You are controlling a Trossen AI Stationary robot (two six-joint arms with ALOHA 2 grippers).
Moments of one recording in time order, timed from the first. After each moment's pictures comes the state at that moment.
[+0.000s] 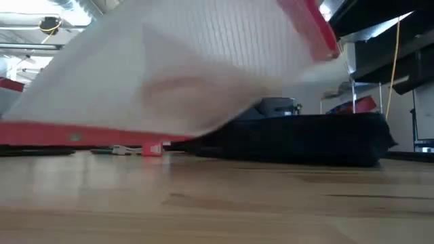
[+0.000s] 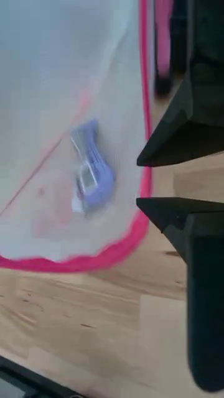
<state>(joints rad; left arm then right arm) -0.65 1.81 1.48 -0.59 -1.32 -0.60 0.80 1.81 1.22 -0.47 0.78 0.50</state>
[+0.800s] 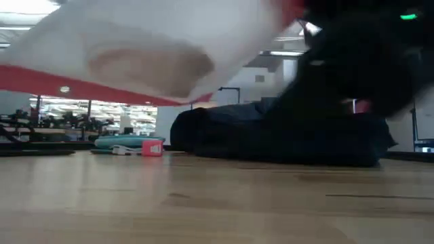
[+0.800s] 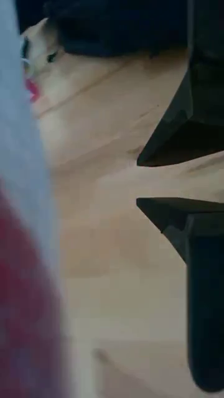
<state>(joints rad) -0.71 1.77 1.48 -0.59 -1.56 -0.63 0.61 1.97 1.12 -0.12 0.80 0.50</state>
